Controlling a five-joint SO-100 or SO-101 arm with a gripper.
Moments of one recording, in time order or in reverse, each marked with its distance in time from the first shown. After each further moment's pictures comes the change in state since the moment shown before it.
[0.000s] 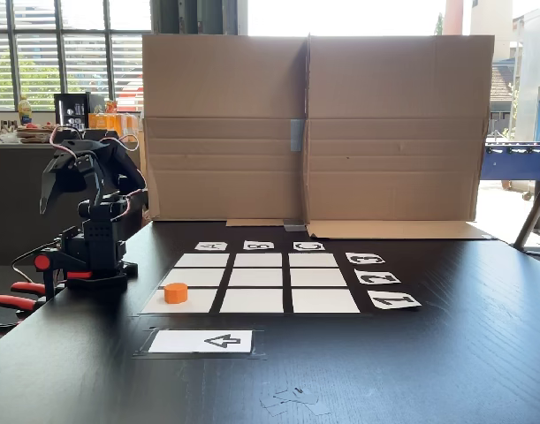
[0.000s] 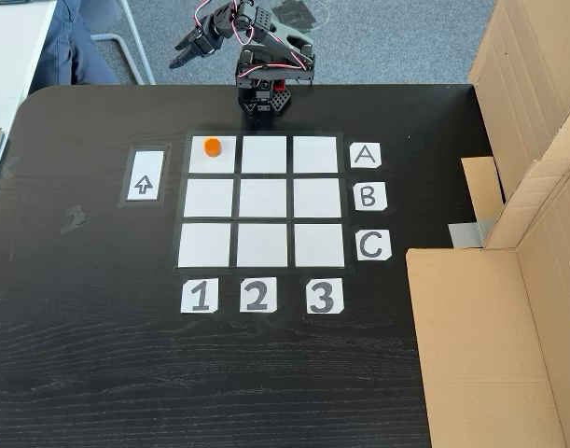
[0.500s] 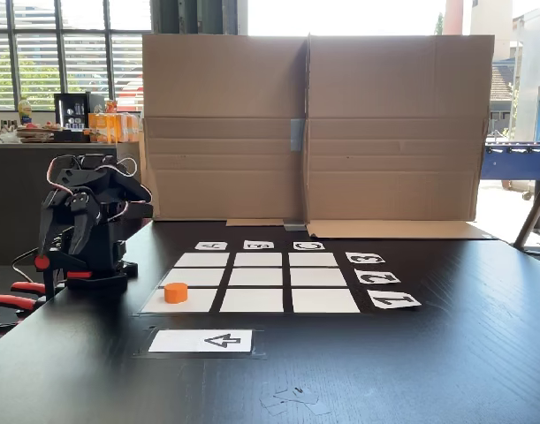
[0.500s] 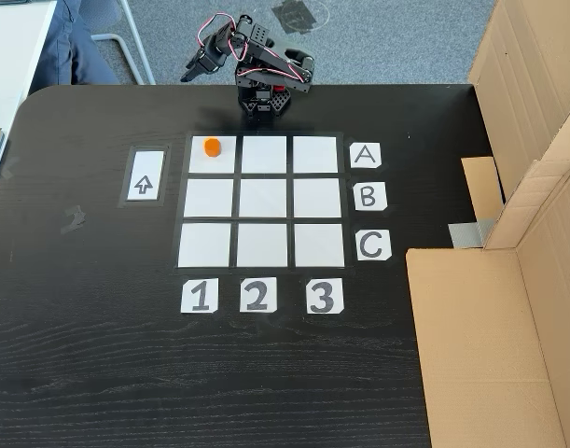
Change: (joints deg) arm 5.4 11.1 18.6 -0.2 -2.9
